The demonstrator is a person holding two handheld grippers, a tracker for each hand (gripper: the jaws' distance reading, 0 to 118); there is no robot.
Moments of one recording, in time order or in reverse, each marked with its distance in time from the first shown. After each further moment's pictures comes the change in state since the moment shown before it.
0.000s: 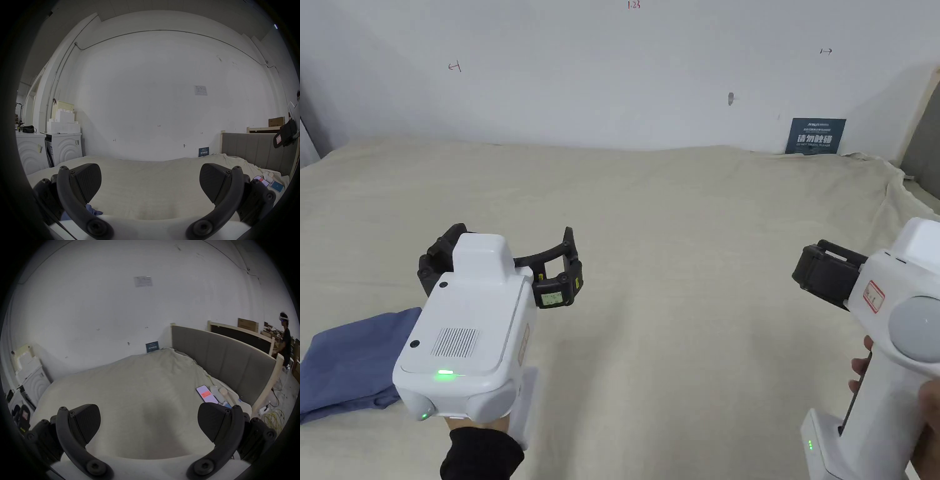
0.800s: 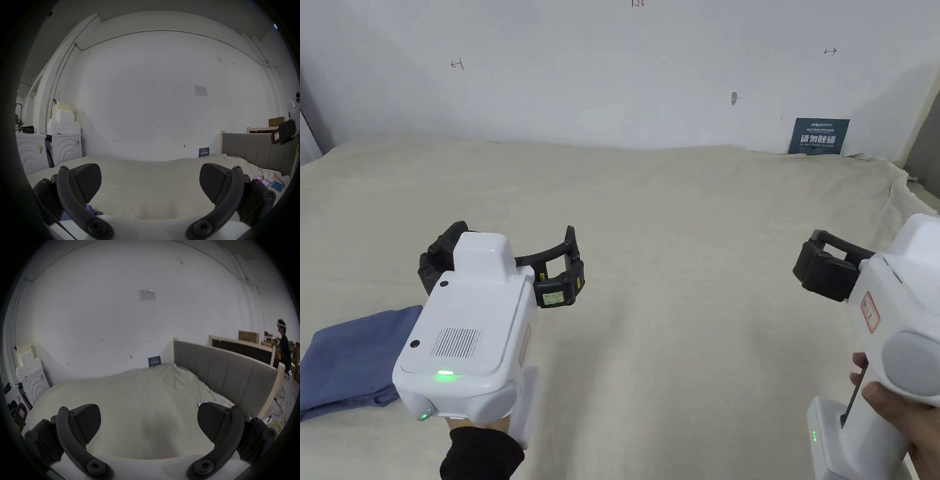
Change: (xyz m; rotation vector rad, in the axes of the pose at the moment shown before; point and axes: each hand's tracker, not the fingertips) left arm -0.001 0.000 0.000 0.006 0.000 -0.001; right arm -0.004 -0.016 0.000 0.241 0.076 0.093
